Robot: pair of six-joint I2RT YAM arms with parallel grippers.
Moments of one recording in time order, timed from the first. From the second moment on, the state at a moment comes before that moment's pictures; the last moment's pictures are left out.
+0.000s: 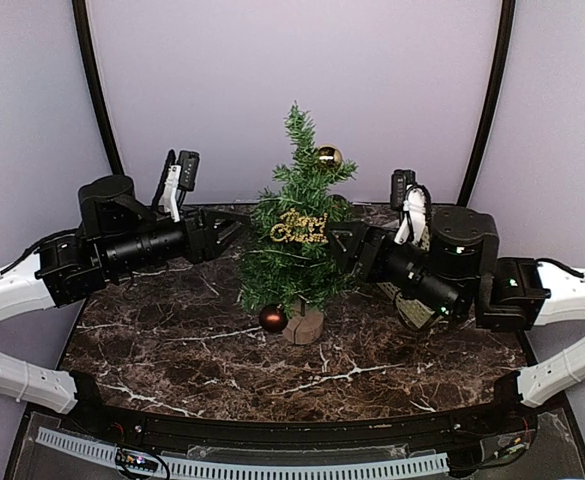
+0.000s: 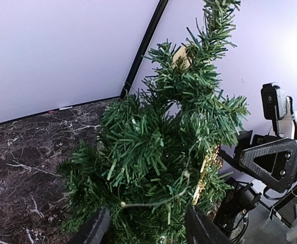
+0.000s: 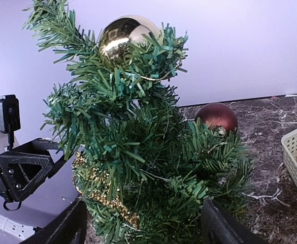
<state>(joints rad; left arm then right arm) -0.92 1.06 0.97 -0.04 0.02 -0.41 1.30 1.14 0.99 0.00 0.65 0.62</state>
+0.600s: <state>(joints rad) -0.67 0.97 0.93 -0.41 0.13 -0.47 1.18 0.91 0.99 -0.44 0.64 0.53</state>
